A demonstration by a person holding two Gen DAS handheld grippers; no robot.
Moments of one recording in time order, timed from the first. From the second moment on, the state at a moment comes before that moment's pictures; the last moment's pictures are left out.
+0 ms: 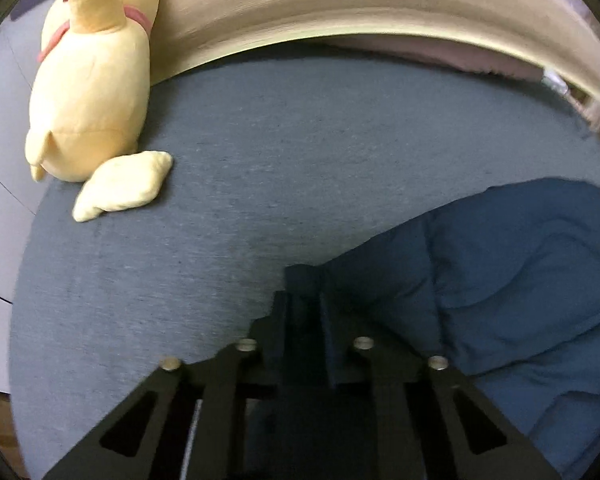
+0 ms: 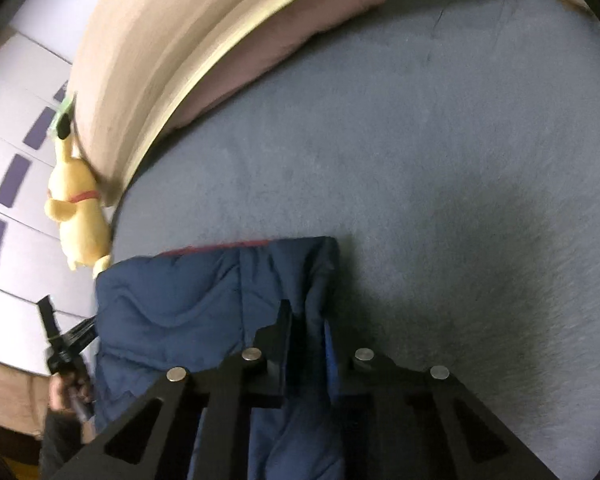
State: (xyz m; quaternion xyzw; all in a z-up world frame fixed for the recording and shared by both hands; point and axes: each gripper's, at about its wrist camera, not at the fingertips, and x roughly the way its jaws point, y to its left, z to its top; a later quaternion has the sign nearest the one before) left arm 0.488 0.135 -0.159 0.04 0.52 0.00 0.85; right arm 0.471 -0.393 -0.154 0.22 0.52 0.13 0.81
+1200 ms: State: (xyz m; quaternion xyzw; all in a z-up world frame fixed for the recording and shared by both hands) left arm 0.470 -0.002 -0.117 0.12 0.47 0.02 0.87; right arm 0.453 -0.249 -0.133 0.07 0.50 0.07 0.86
